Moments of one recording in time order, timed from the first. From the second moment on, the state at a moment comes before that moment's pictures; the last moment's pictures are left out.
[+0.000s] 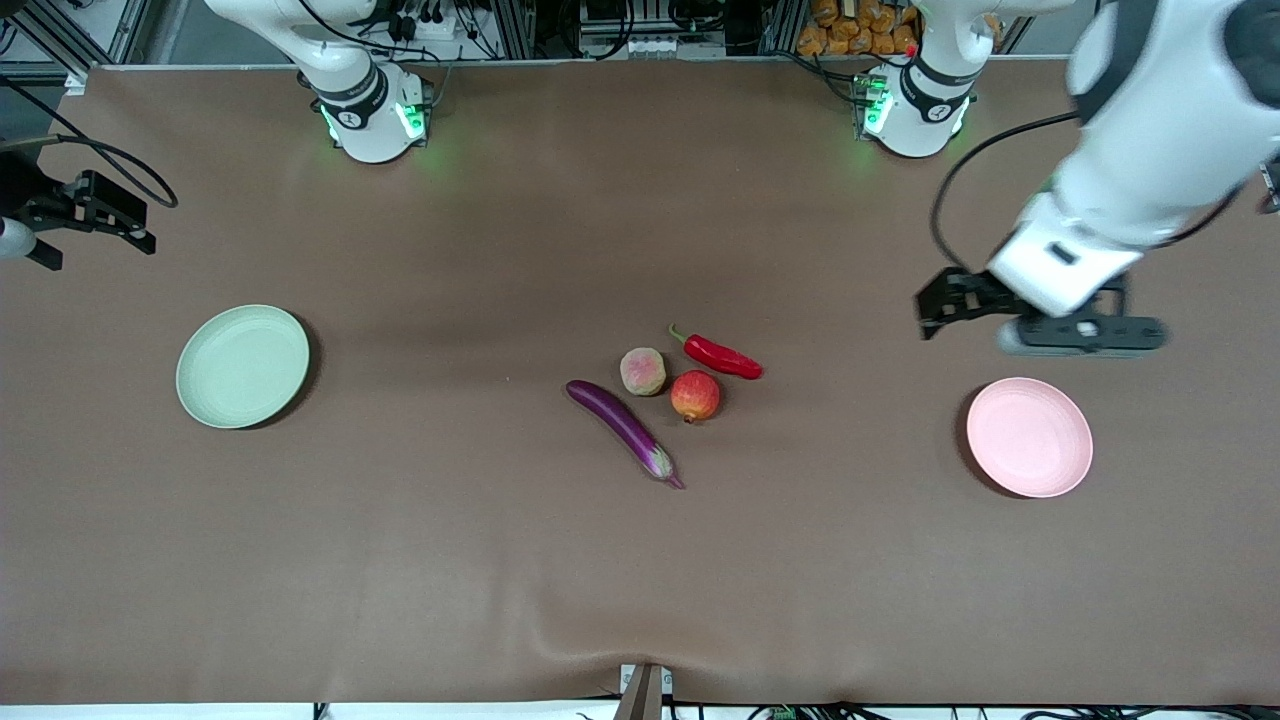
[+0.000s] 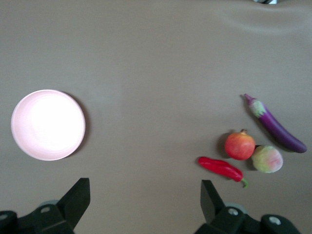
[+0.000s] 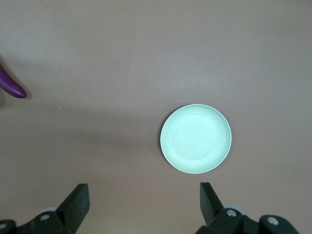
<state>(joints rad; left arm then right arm) -0.10 0.15 -0.25 -1.54 0.02 1.80 -0.32 -0.02 -0.07 -0.02 -1.62 0.00 1.56 -0.22</state>
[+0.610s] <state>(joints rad) -0.28 0.23 -0.26 -1.50 0.17 1.82 -0.50 -0.02 -0.07 -0.02 -1.62 0.00 1.56 -0.22</state>
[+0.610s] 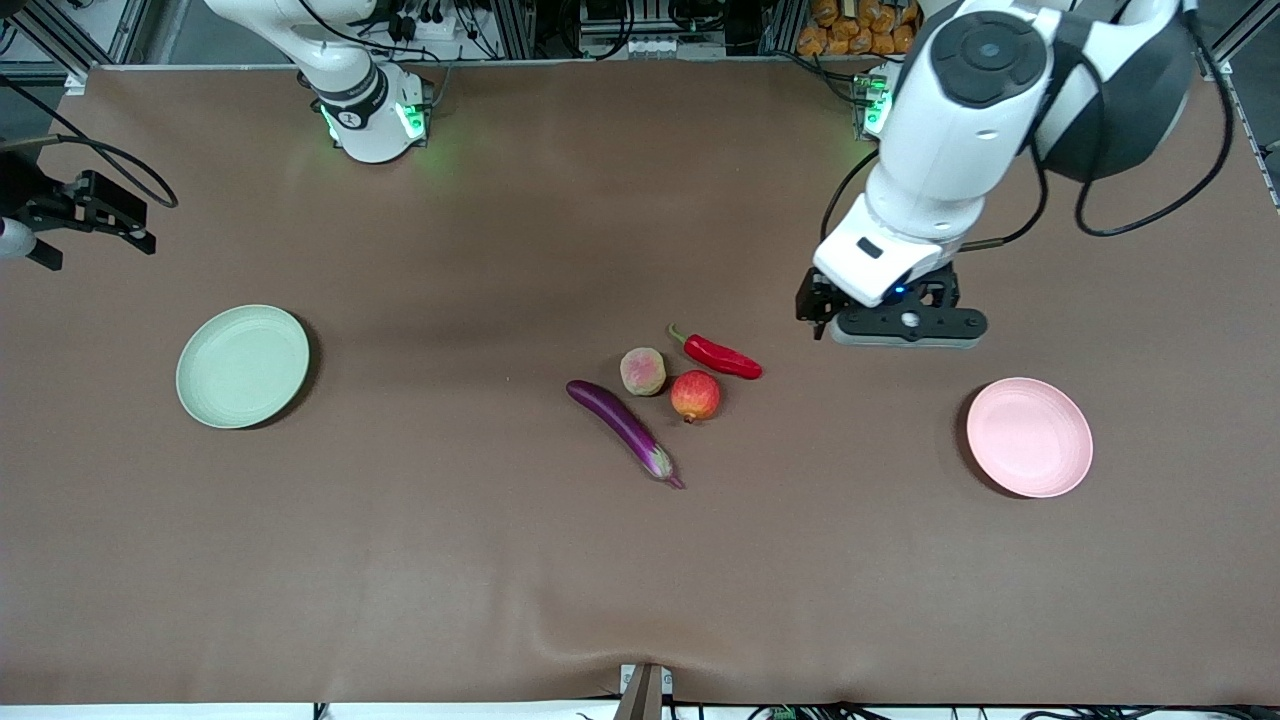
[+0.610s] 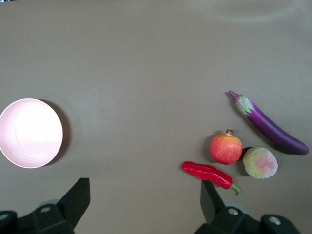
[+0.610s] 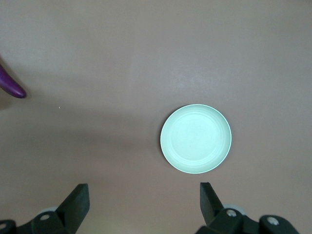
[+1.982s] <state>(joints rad) -0.28 0.37 -0.25 -1.60 -0.02 1.79 -1.01 -0.02 -0.07 -0.02 -1.62 0.00 1.56 -0.22</state>
